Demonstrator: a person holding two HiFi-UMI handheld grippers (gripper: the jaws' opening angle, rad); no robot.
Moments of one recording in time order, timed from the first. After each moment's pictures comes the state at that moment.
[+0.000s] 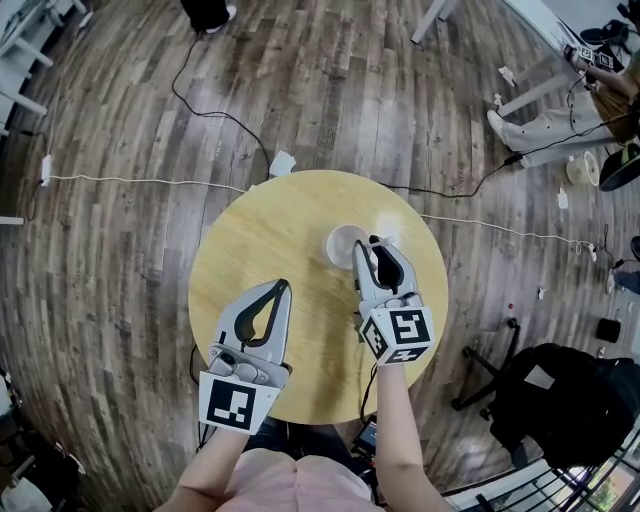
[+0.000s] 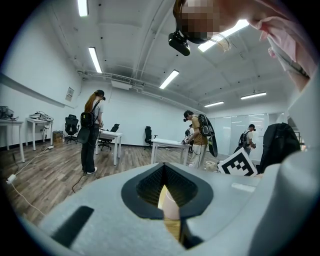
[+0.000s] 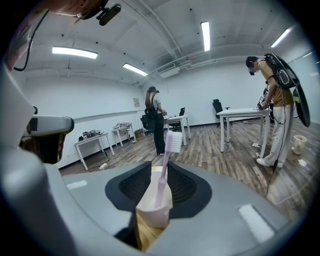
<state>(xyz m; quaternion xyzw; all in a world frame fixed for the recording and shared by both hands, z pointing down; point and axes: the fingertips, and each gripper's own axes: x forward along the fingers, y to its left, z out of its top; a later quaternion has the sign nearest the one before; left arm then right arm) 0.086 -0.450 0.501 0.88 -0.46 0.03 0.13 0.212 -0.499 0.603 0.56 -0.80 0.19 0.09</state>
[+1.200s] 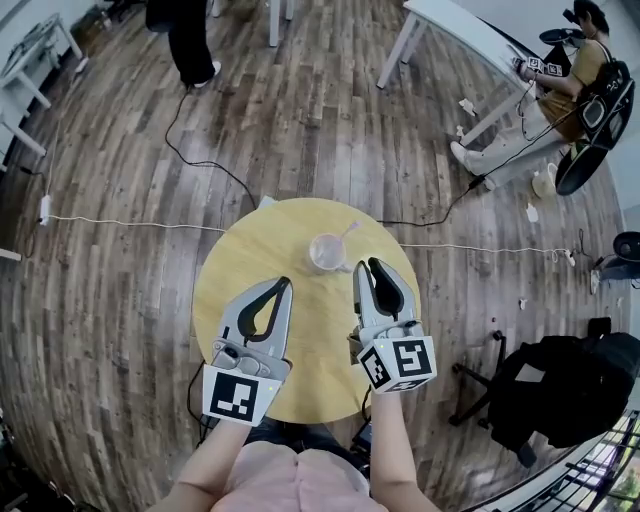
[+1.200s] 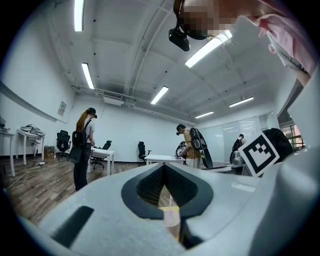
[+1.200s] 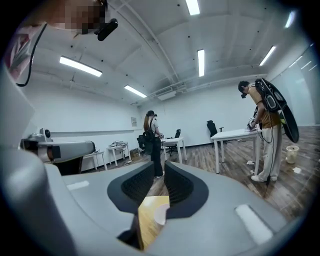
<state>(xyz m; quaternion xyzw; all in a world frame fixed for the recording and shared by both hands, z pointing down) 0.097 -0.415 0.405 0.90 -0.43 -0.03 0.05 0.220 -0.433 0.457 0.60 -0.79 0.12 0.00</state>
